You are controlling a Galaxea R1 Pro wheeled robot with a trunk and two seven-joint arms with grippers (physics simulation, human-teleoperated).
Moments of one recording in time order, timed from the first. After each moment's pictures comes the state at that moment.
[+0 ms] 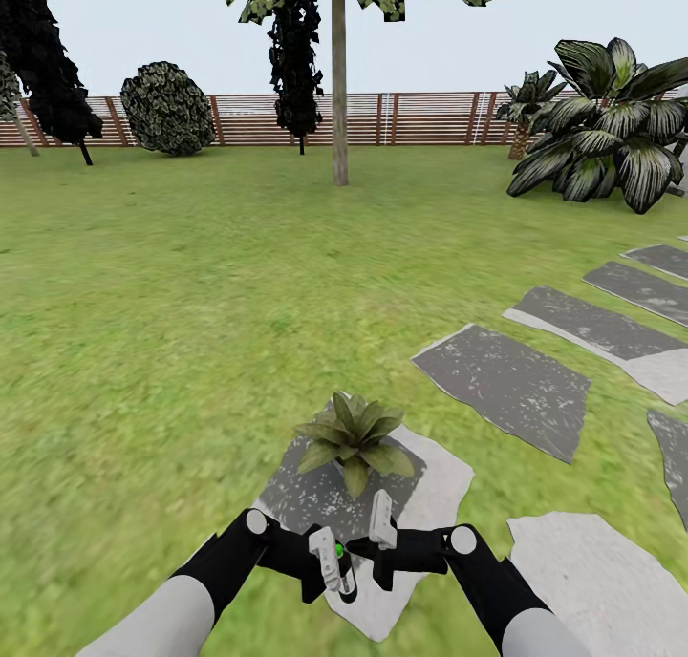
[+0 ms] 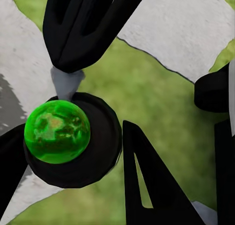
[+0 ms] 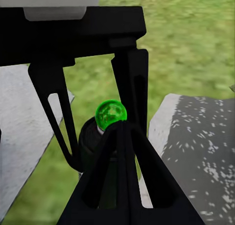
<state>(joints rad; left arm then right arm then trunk) -0.65 -0.12 -0.11 -0.47 -0.70 -0.13 -1.01 -0.54 0.06 0.07 -0.62 0.52 -0.37 0.99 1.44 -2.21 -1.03</state>
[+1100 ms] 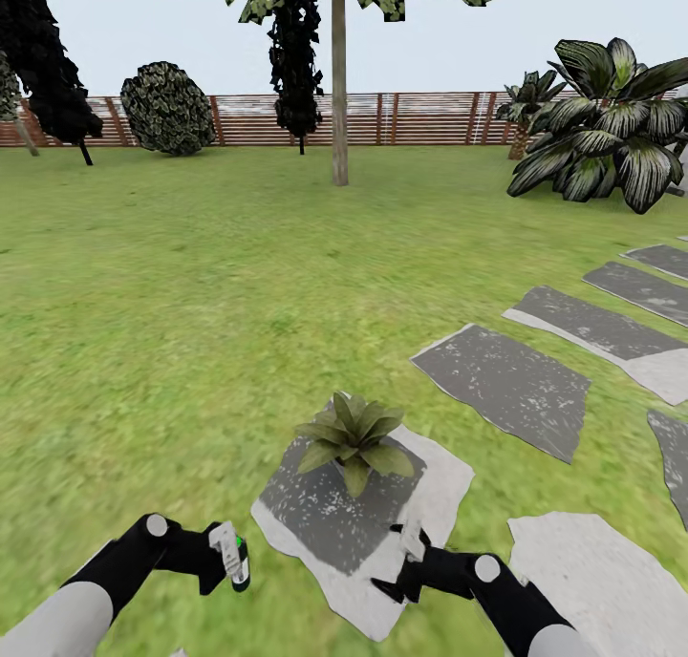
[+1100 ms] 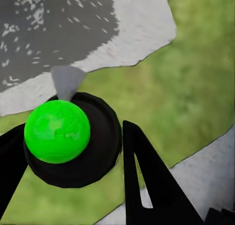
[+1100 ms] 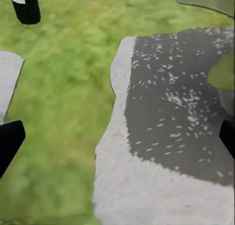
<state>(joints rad) -0.63 0.18 -0.01 -0.45 -0.70 -0.11 -0.97 -0.53 -0.01 0.06 -0.45 0.53 -0.38 0.72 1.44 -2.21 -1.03</state>
